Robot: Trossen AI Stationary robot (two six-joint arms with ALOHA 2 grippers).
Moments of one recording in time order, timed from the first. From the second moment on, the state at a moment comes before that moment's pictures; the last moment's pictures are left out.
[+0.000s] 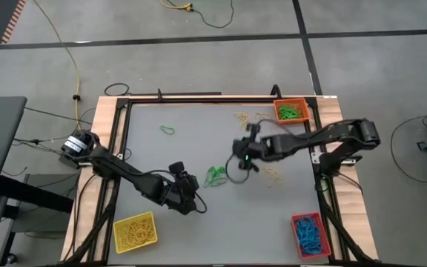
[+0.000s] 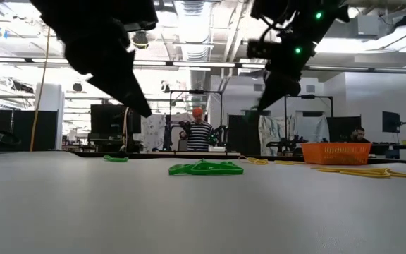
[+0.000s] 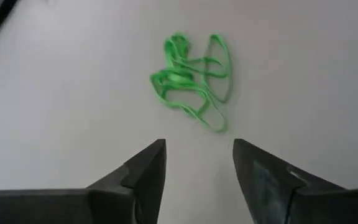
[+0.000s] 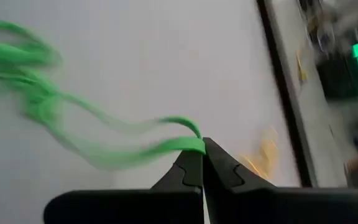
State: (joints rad) left arm -0.44 1.67 1.03 -0.49 -0.65 -0.57; right arm 0.00 1.53 1.02 -0.49 0.59 -0.06
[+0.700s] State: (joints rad) left arm -0.62 1.67 1.03 -0.47 -0.69 -0.77; right arm -0.74 1.37 1.02 -0.79 0.52 -0.01
